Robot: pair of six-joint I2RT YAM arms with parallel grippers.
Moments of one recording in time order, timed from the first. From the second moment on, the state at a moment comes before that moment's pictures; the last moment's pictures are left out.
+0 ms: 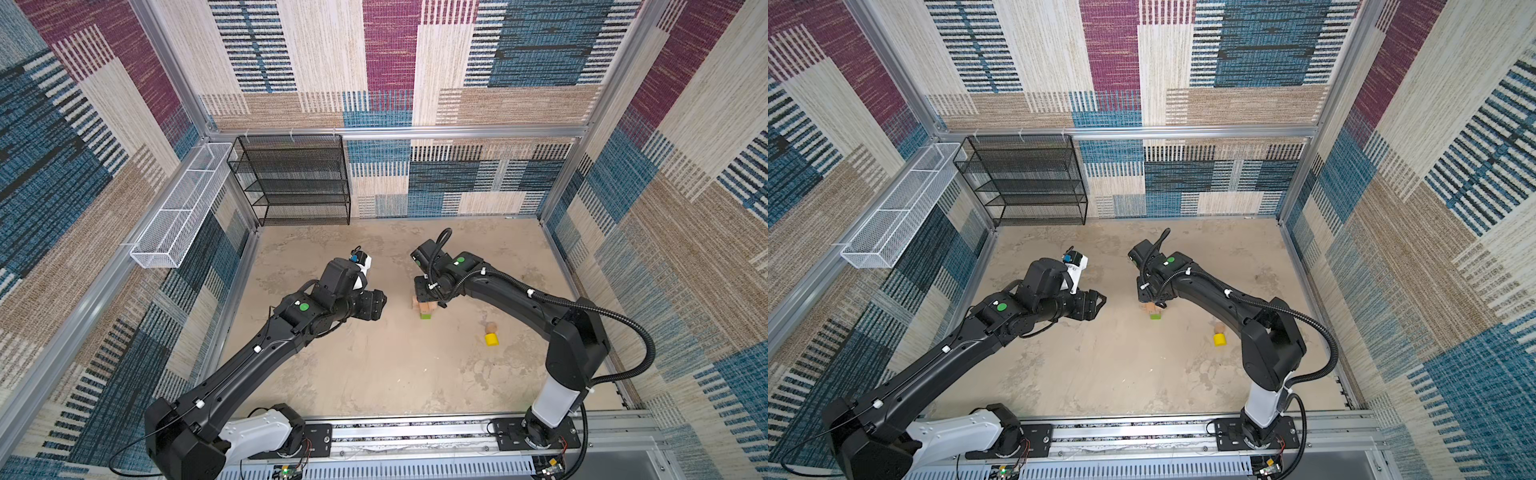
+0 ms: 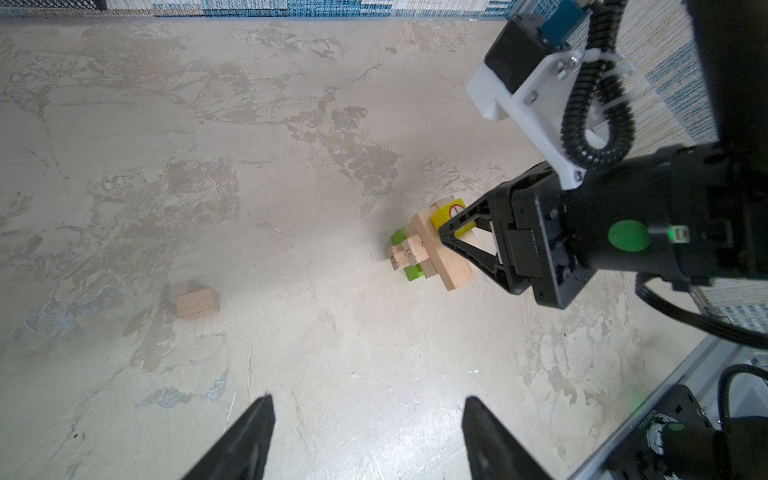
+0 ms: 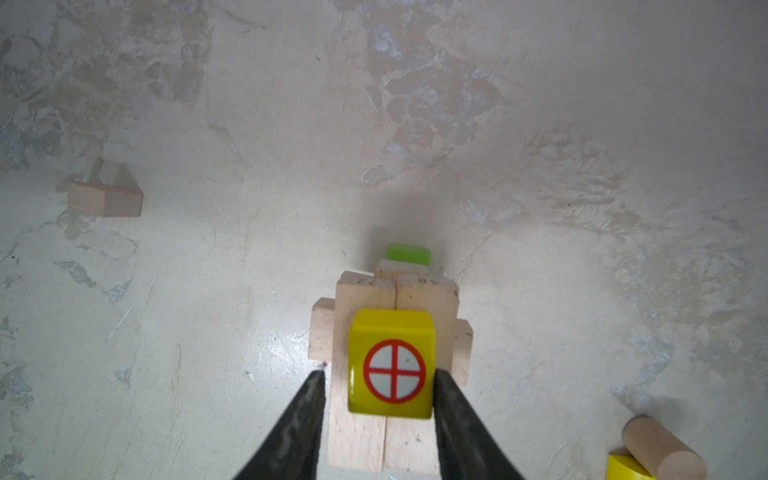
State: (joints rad) left arm -0.64 1.17 1.10 -0.68 0.02 -0.34; right arm 0.70 1.75 1.48 -0.88 0.14 0.54
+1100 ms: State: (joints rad) left arm -0.64 1.14 1.09 -0.69 0.01 -0.35; right arm 0.70 1.73 1.52 -0.90 0.14 0.54
